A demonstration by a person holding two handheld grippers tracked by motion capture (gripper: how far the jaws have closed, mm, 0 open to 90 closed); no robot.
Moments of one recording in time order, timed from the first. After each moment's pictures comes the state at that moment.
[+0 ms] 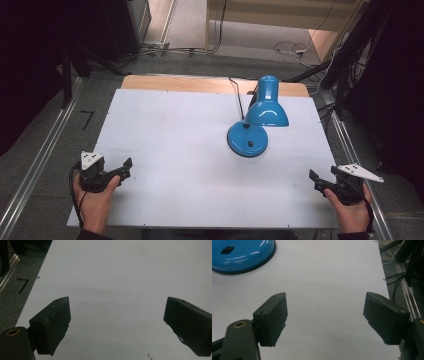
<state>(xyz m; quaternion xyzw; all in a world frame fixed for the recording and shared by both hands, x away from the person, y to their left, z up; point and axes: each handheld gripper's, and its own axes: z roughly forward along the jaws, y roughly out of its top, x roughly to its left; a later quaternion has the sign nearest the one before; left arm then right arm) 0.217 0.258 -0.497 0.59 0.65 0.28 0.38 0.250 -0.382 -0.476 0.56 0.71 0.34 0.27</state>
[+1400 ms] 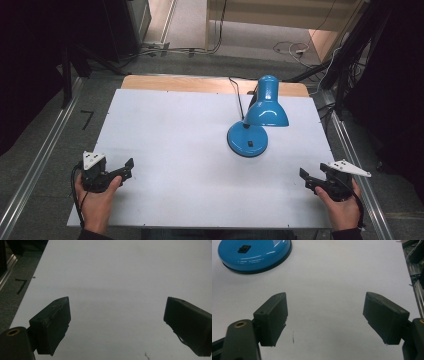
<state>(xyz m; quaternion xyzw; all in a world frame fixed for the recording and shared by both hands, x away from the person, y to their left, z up) 0.217 0.256 -0.498 0.60 0.65 0.28 0.38 0.259 -0.361 -0.479 0.54 0.73 0.35 0.25</state>
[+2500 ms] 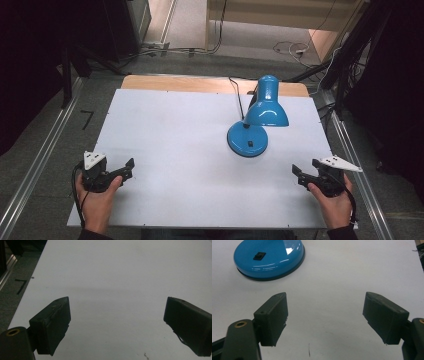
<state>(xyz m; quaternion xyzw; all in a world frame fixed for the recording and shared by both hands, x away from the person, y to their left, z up) 0.218 0.255 -0.498 0.60 0.65 0.28 0.38 0.267 -0.341 -0.474 0.52 0.73 0.36 0.24</state>
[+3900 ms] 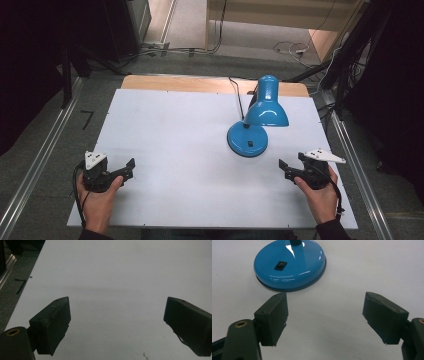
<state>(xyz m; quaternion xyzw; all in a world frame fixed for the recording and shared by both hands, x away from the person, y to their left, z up) 0.218 0.253 -0.499 0.60 0.65 0.28 0.38 0.282 -0.307 -0.471 0.50 0.75 0.37 0.23</state>
